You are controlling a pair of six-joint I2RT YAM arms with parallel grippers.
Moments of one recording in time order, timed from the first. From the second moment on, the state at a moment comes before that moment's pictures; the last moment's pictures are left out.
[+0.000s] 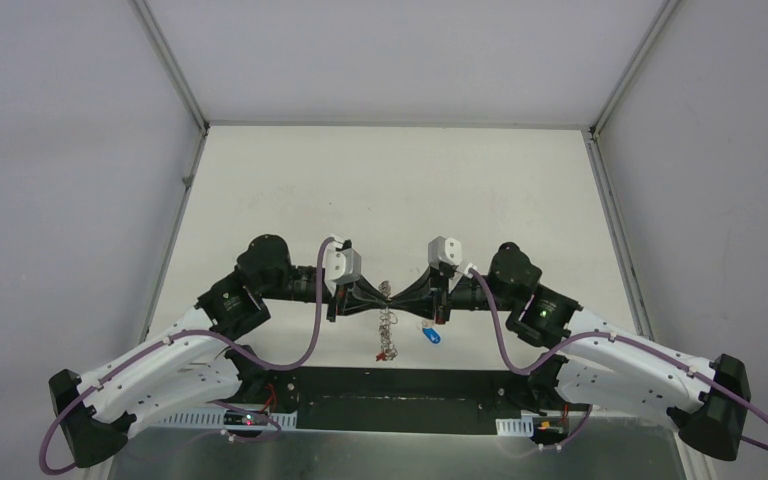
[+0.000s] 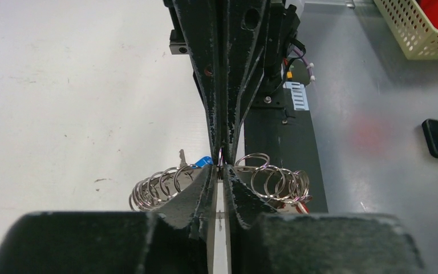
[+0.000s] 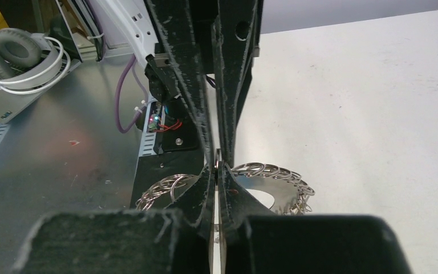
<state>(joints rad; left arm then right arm) -0.86 0.75 0.70 -0.08 0.74 -0.01 1.02 0.85 0.63 0.16 -0.54 0.08</state>
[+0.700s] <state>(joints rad) -0.86 0.69 0.70 -0.17 0.69 0.19 1.02 0.75 0.62 0.18 -0.45 0.10</state>
